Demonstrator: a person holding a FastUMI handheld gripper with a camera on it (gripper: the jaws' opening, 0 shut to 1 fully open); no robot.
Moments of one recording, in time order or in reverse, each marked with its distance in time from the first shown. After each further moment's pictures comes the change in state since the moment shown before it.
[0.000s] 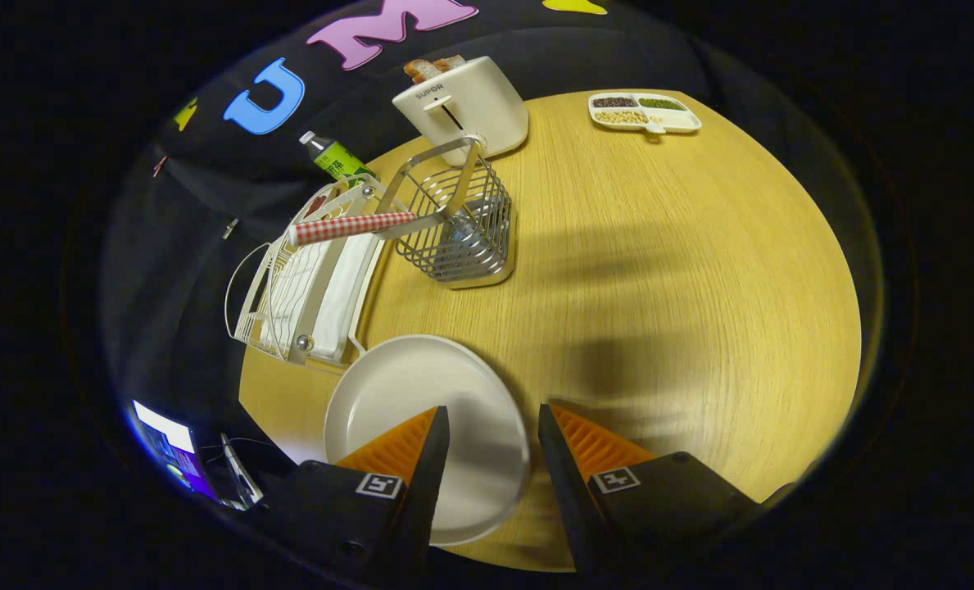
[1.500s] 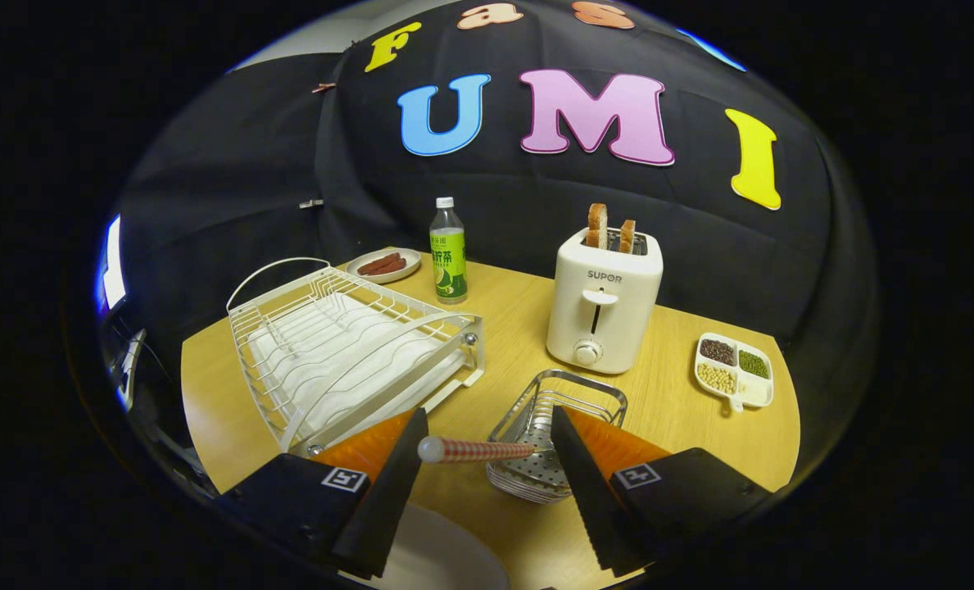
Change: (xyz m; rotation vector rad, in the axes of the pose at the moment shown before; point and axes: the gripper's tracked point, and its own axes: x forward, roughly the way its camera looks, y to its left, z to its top) arm 0.034 0.098 0.143 -0.572 -0.477 0.040
